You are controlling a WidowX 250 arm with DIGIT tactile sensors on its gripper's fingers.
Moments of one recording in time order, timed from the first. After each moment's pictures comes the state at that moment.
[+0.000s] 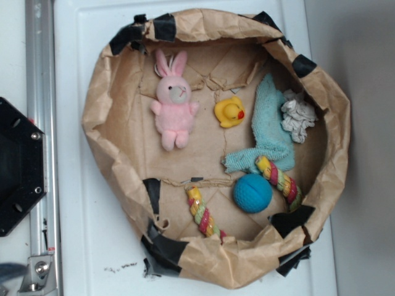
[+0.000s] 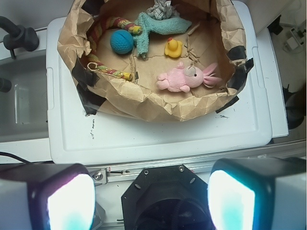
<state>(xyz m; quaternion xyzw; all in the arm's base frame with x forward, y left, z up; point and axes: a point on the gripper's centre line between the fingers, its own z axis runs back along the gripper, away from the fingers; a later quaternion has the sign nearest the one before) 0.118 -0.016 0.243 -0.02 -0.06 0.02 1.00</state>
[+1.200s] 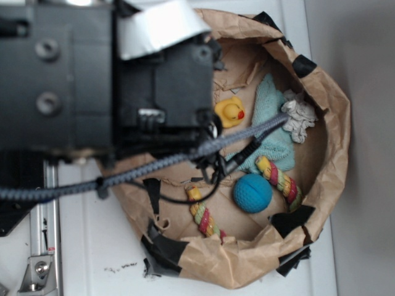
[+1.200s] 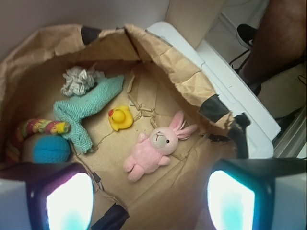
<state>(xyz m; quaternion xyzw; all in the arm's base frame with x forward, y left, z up) 0.227 0.013 0.184 0.07 -0.10 0.31 0.94</state>
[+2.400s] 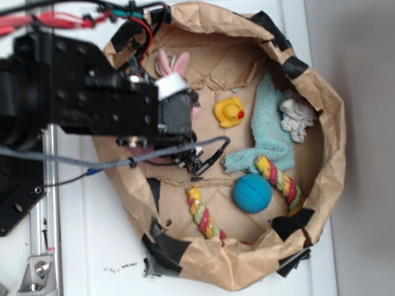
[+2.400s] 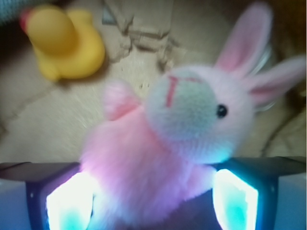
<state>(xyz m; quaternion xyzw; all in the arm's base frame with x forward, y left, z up) 0.222 0.025 0.024 0.05 -0.08 0.29 0.95</state>
